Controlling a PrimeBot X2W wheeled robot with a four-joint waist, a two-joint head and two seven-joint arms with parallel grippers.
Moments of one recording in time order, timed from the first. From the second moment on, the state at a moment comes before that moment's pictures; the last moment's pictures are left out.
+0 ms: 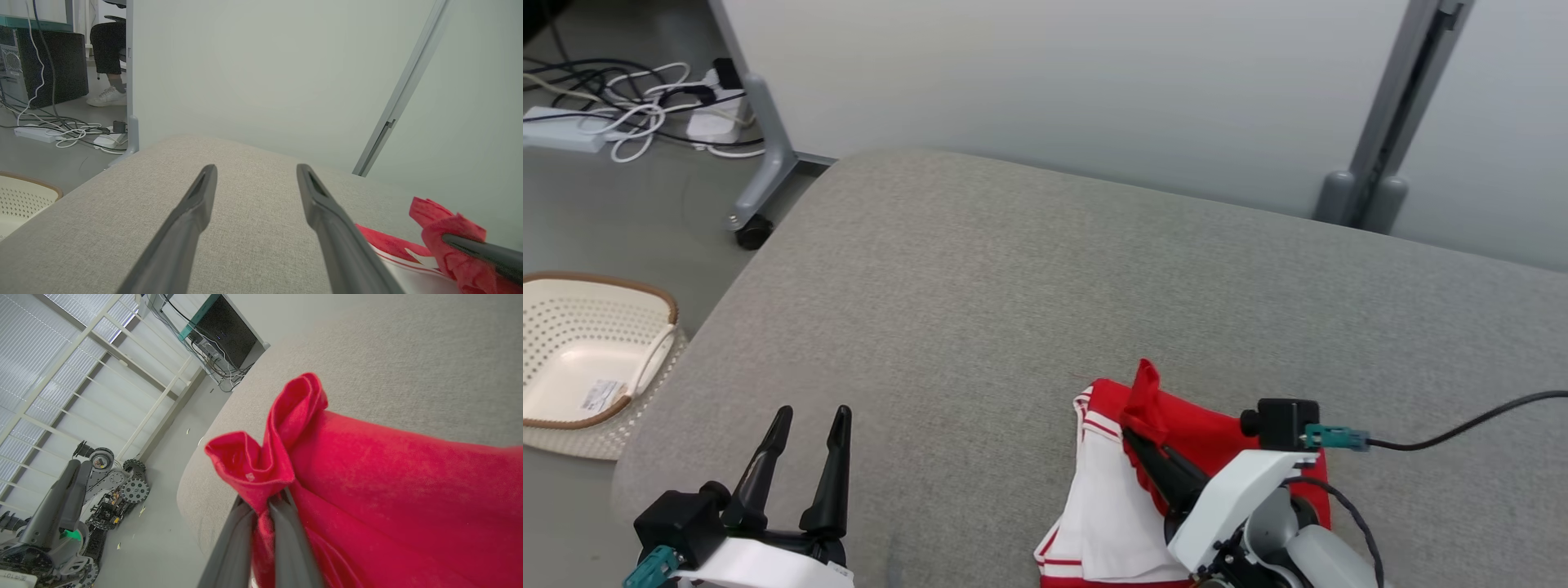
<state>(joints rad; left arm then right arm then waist) -0.01 0.15 -0.13 0.22 -0.46 -0.13 -0.26 -0.31 -0.05 0.54 0.47 0.93 0.13 0.07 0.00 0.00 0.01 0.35</state>
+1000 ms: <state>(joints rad) 0.01 0.17 -0.12 0.24 -0.46 -0.13 -0.26 -0.45 -0.20 0.61 0.49 1.05 0.13 -0.25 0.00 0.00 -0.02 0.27</state>
